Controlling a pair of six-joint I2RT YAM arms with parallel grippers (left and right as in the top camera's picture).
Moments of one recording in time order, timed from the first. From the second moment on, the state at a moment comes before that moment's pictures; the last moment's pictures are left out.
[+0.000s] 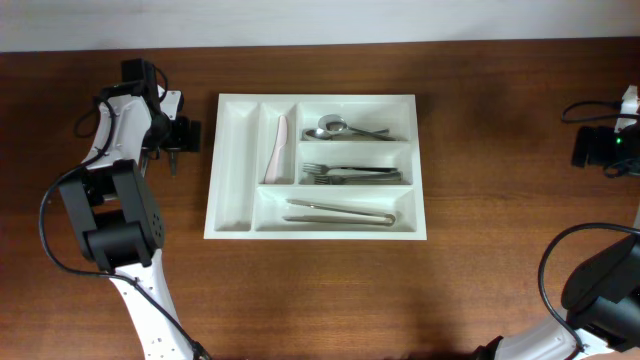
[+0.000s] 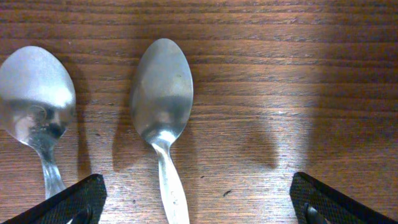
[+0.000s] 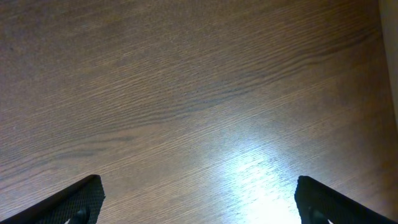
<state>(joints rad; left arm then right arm) 0.16 2.35 1.91 -0.93 0.03 0.18 -0.56 1.86 1.74 -1.12 0.10 -0.24</state>
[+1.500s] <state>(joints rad) 0.16 2.37 1.92 -0.95 0.01 0.13 -0.56 1.86 1.74 -1.12 0.10 -0.24</state>
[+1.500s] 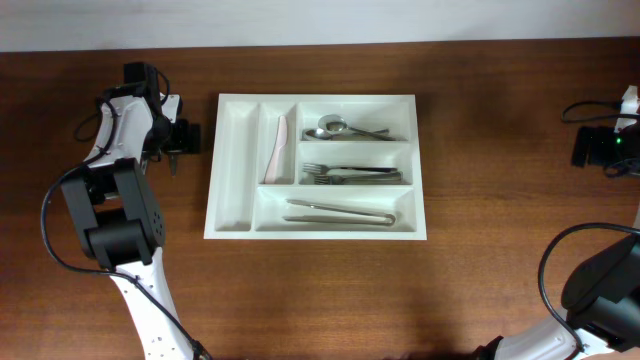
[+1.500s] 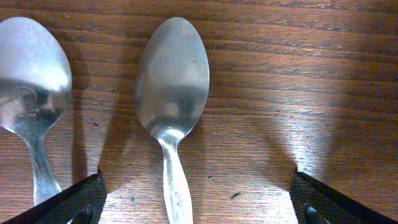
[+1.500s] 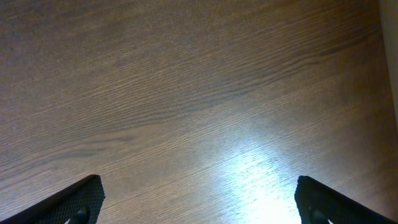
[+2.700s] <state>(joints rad) 0.16 2.37 1.92 -0.88 0.01 0.12 -0.56 1.86 1.74 -1.12 0.10 -0.24</state>
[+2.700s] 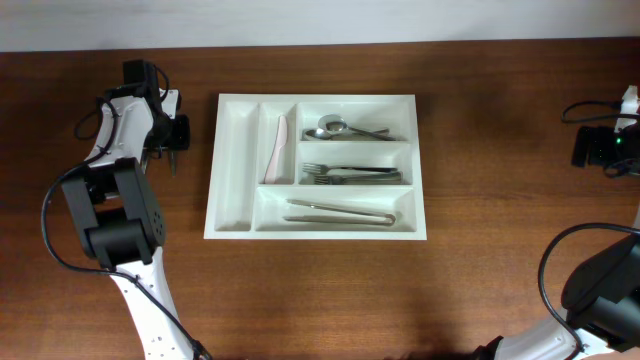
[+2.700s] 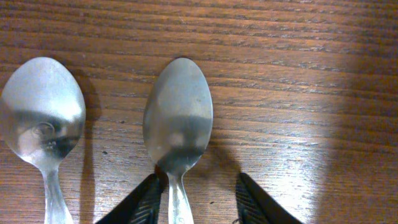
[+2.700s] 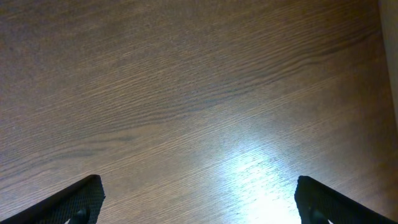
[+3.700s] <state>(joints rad) 0.16 2.38 1.92 -0.87 0.01 0.12 -0.56 1.86 1.74 -1.12 0.10 -0.24</state>
